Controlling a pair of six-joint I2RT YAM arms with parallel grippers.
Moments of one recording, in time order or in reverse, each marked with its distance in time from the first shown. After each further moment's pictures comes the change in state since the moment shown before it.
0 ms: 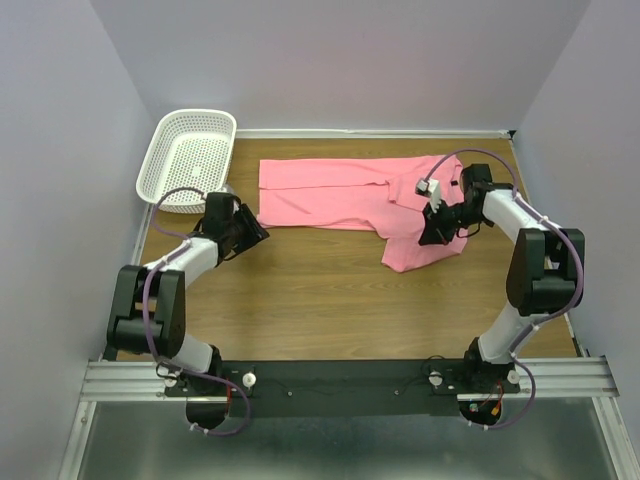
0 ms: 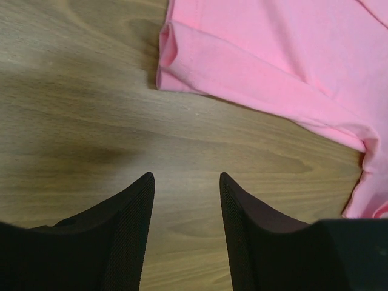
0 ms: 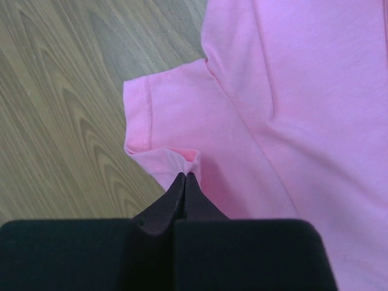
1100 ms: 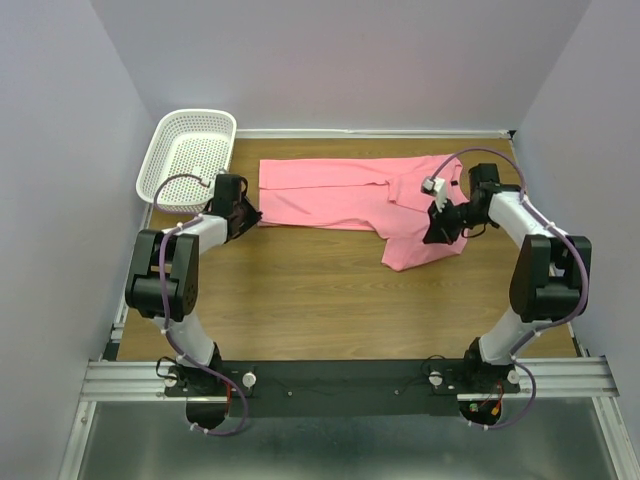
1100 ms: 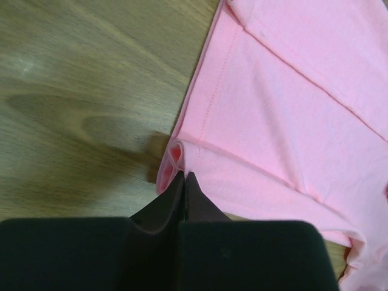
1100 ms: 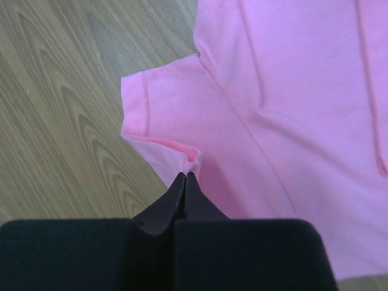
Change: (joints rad) left arm -0.002 0.295 0.215 0.087 -0.166 -0.142; right arm -0.021 -0.041 -0.026 0.000 -0.001 -0.006
